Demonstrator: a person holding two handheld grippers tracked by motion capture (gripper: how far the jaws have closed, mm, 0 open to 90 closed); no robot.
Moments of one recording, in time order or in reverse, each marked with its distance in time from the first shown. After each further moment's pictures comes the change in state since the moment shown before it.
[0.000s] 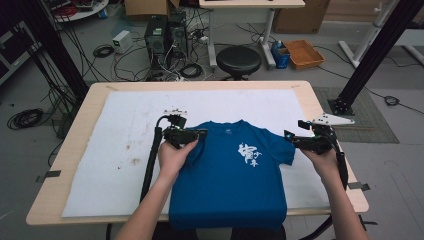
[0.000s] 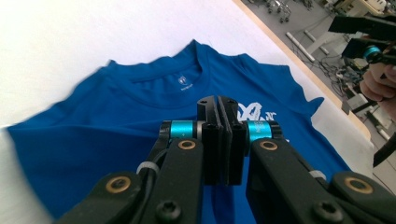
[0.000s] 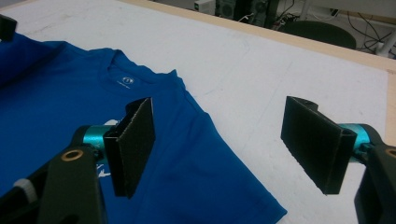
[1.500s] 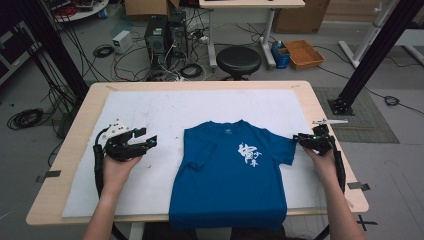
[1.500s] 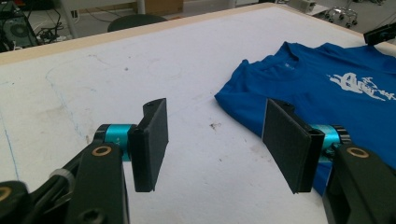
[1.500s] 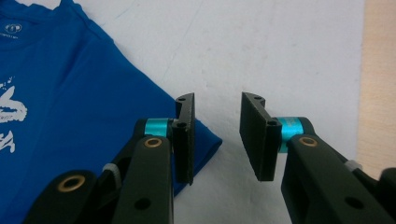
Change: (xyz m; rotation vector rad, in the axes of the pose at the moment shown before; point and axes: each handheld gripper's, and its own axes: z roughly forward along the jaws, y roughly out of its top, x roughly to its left) left arm 0.066 -0.049 -0.137 -0.196 0.263 0.303; right arm -0.052 -0.045 0.036 0.244 -0.096 0.243
